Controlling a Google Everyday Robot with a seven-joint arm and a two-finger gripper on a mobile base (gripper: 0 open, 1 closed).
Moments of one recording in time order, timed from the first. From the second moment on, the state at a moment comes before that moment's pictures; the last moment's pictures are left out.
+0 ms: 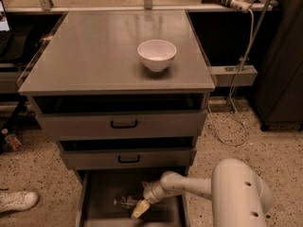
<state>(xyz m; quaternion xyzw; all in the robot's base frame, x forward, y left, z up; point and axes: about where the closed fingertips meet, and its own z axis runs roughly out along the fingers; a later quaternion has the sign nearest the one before) 0.532 0.056 0.164 -0.53 0.76 0.29 0.23</state>
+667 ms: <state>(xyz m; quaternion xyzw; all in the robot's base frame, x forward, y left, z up) 0.527 0.059 0.138 -0.52 0.77 0.29 0.22</state>
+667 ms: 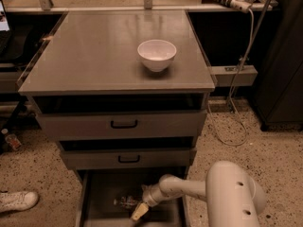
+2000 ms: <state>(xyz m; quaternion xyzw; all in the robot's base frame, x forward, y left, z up) 0.523 0.061 0.126 -0.52 0.78 0.30 0.21</state>
